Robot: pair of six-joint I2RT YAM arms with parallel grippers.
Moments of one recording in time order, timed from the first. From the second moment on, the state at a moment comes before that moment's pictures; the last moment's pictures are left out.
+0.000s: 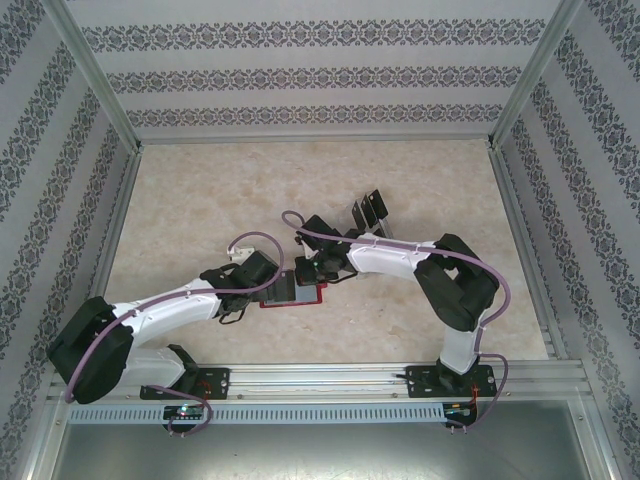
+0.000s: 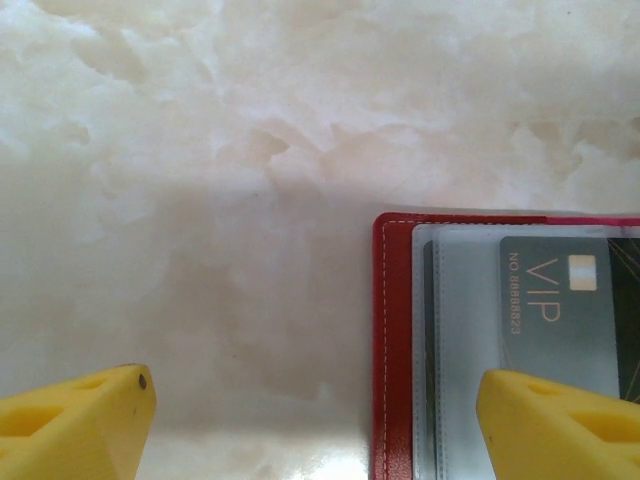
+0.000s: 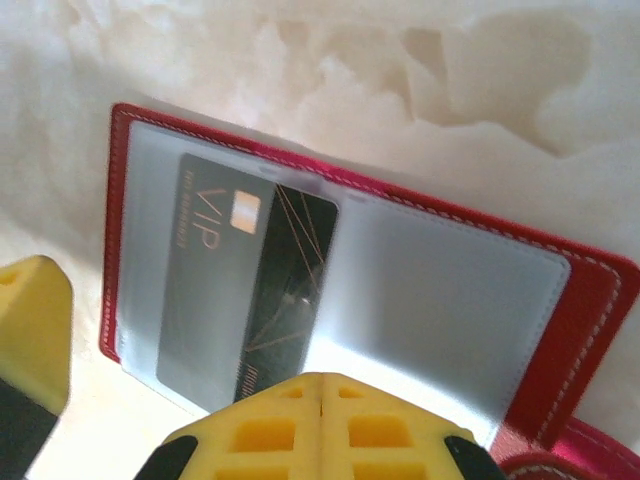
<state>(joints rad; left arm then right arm) -0.72 1.28 0.61 -0.49 -0.40 -0.79 0.83 1.85 1.15 -0.41 -0.29 0.63</state>
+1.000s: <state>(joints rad) -0.72 1.35 0.57 -0.47 -0.40 -0.79 0.83 1.93 1.18 -0.37 -0.32 0.65</state>
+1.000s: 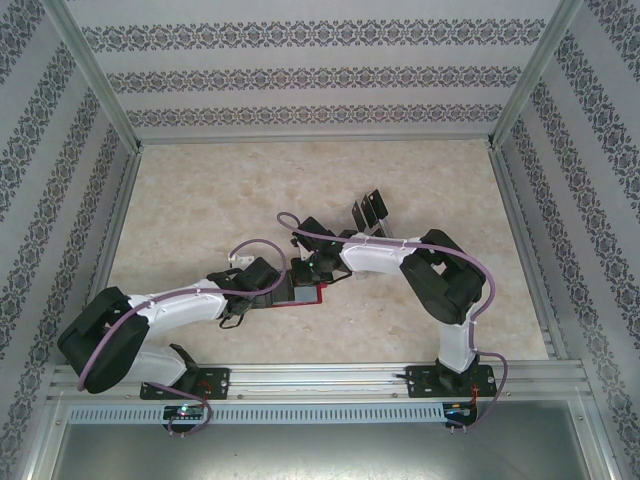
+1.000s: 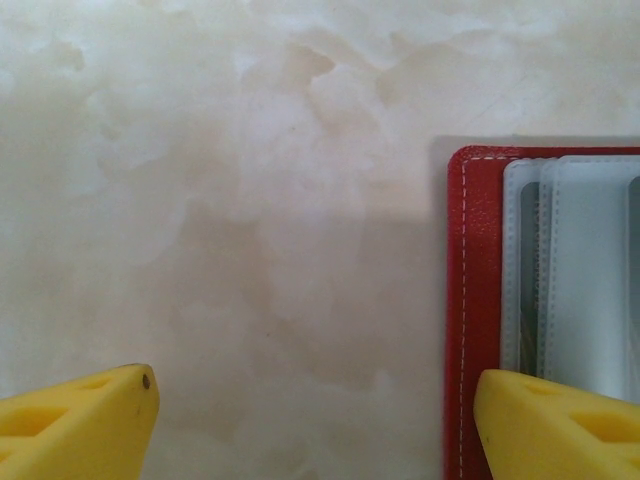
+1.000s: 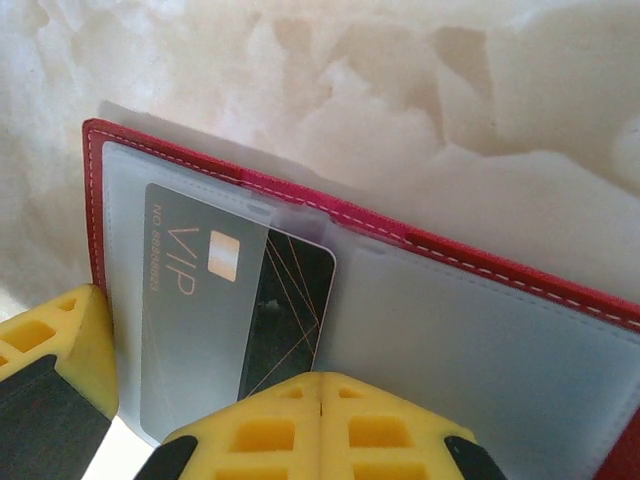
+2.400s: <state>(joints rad) -0.72 1.35 0.56 -0.46 -0.40 -0.79 0.85 1.87 1.09 -0.30 -0.36 0.71</state>
